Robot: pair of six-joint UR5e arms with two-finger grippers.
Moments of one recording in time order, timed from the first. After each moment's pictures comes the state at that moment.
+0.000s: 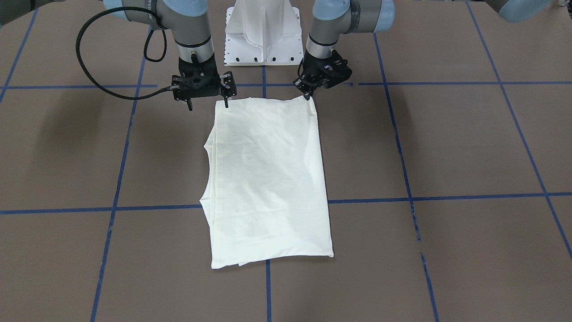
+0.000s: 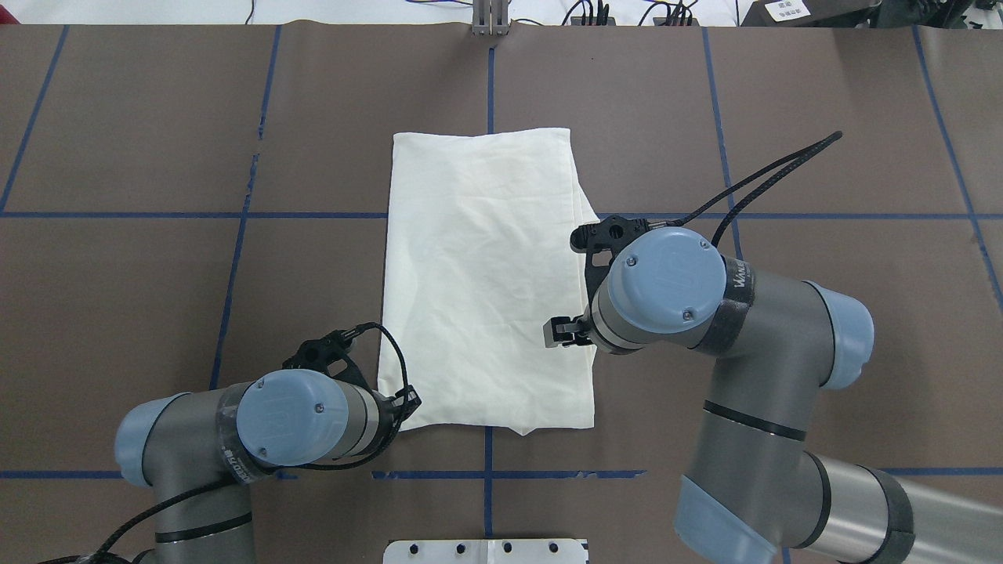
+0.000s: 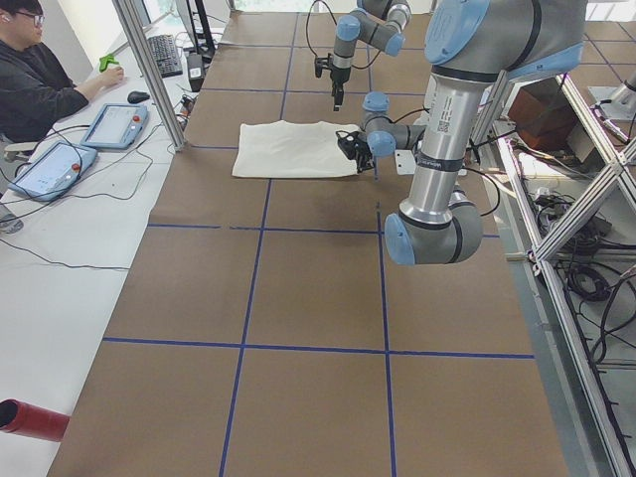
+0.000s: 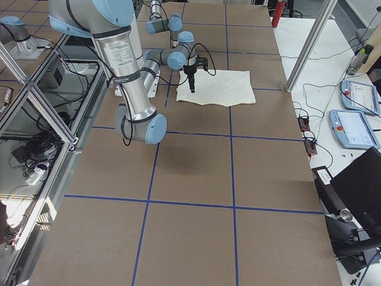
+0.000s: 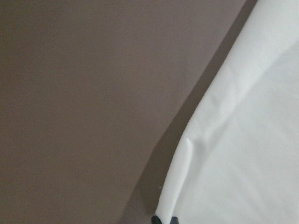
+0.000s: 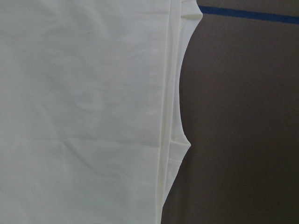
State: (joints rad) left arm -0.25 -1.98 -1.90 -1.72 -1.66 -1.97; right arm 0.43 -1.07 1.98 -1.73 1.74 1.17
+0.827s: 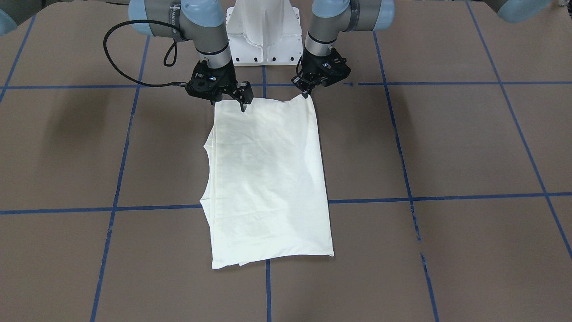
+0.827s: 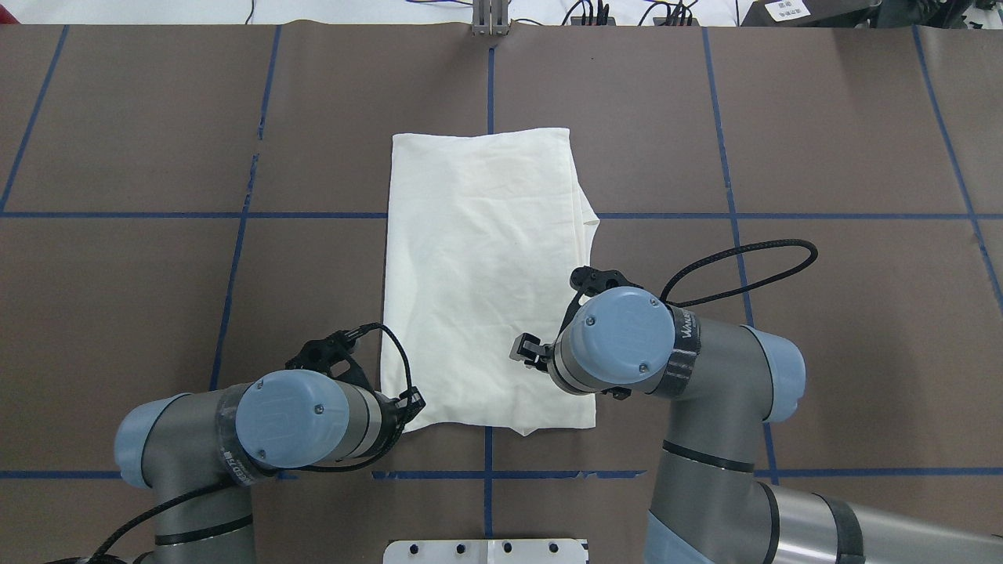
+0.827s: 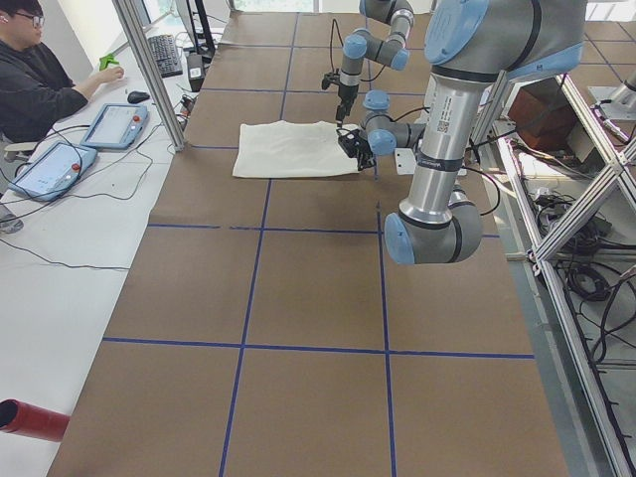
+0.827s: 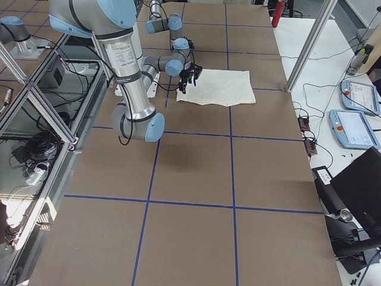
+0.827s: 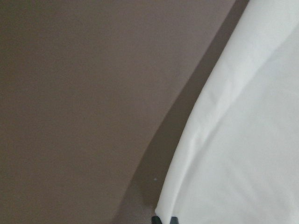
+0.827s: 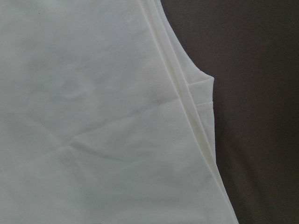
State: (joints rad) left arm -0.25 -1.98 -1.91 -1.72 -1.67 -1.96; right arm 0.35 -1.06 1.86 -1.55 1.73 1.71
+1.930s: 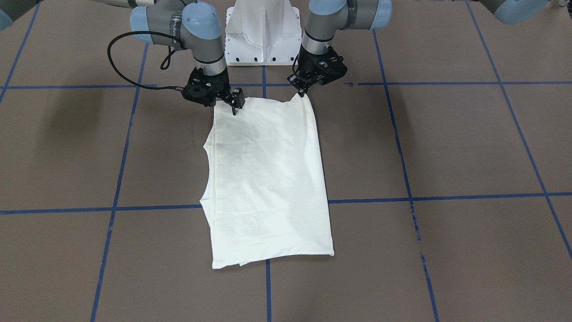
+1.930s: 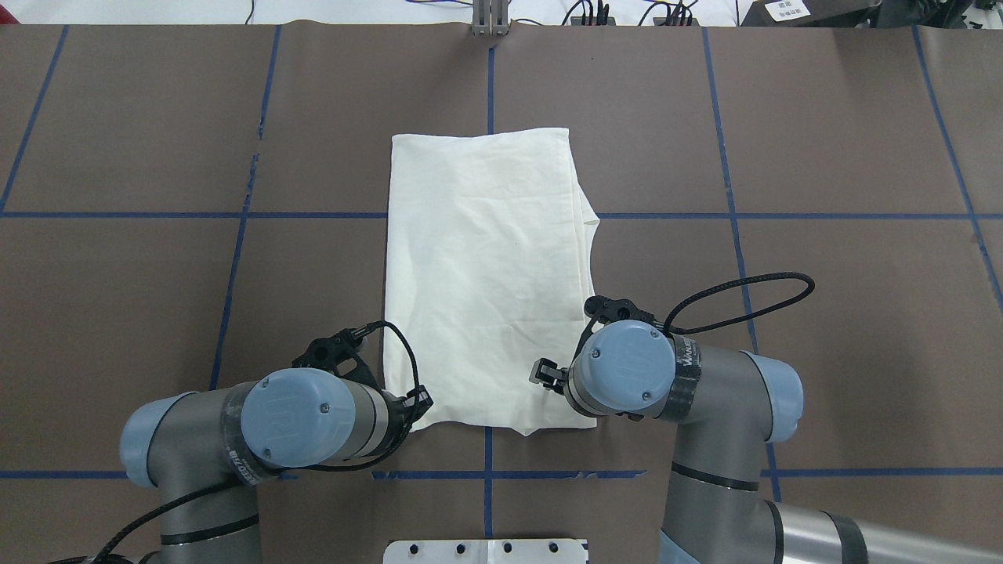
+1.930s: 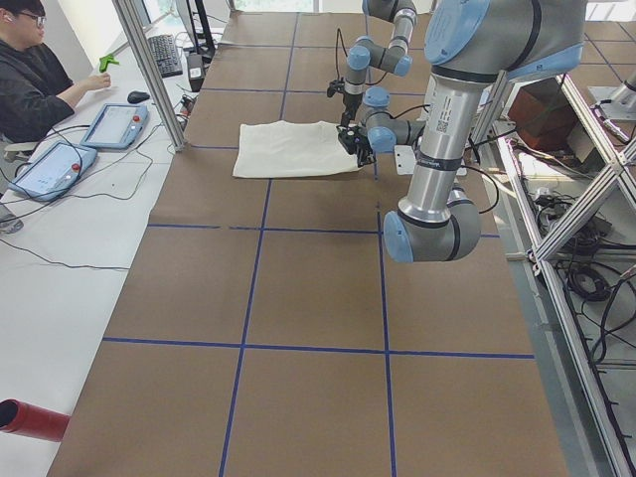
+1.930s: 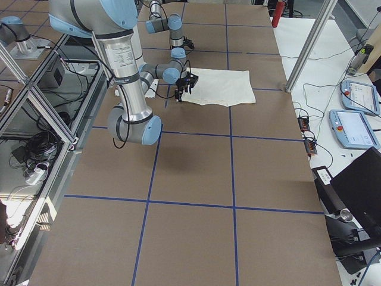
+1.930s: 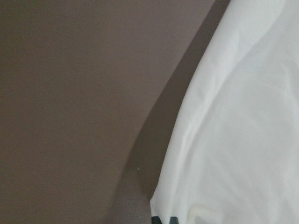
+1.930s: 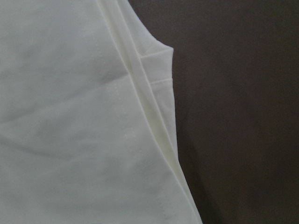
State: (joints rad) left arm -0.25 -2.00 -1.91 -1.72 -1.67 -1.96; right arm 0.31 -1.11 1.81 -1.51 1.71 1.72
